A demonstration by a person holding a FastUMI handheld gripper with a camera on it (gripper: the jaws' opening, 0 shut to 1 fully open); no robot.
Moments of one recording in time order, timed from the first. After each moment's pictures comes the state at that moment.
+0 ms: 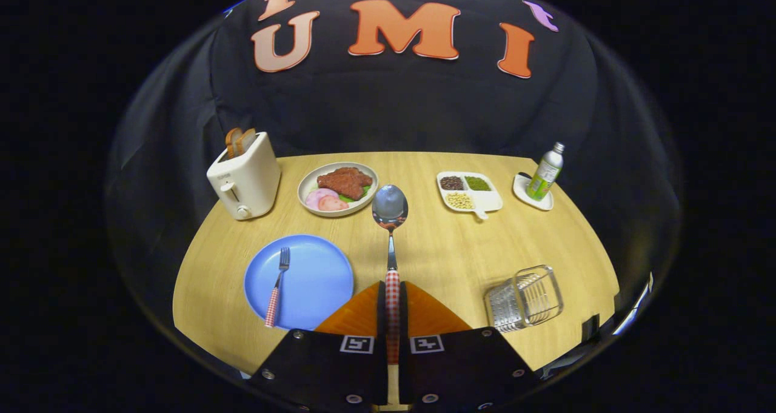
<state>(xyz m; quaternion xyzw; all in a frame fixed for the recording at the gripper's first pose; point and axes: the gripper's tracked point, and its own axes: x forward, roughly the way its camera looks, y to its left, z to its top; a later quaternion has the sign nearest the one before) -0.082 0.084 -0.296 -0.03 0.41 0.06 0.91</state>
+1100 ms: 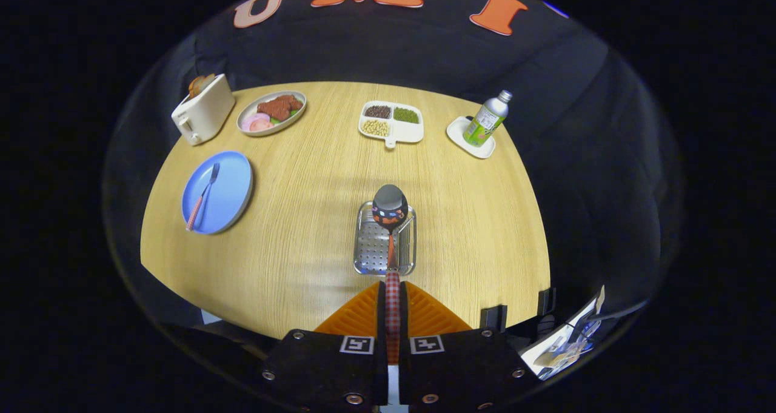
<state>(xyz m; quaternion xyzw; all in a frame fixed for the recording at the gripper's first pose) -0.140 -0.102 -0.302 -0.15 0.59 0.07 0.79</state>
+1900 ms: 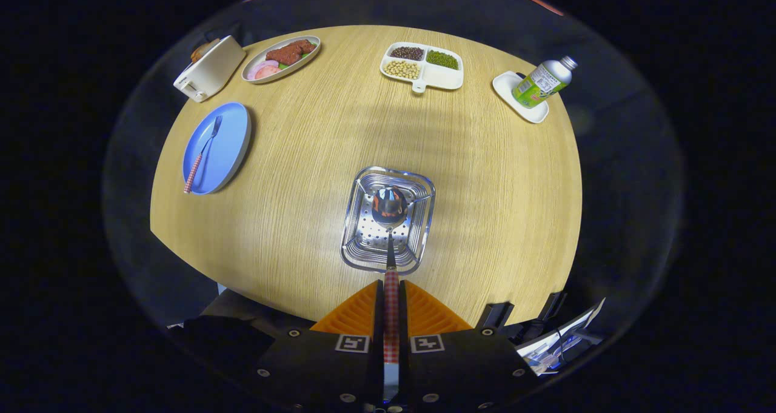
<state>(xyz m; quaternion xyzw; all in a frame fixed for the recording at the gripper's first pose) -0.128 -0.109 -0.345 -0.13 0.71 0.14 0.68</state>
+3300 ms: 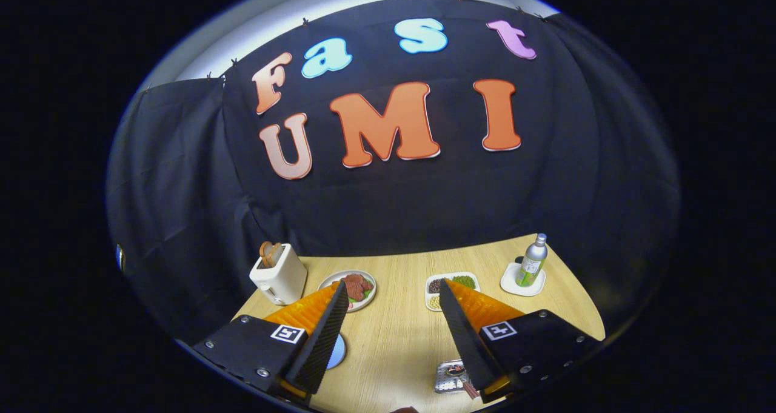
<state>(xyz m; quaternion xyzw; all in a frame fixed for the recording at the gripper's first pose) 0.012 0.001 -0.099 0.07 0.22 0.15 0.96</state>
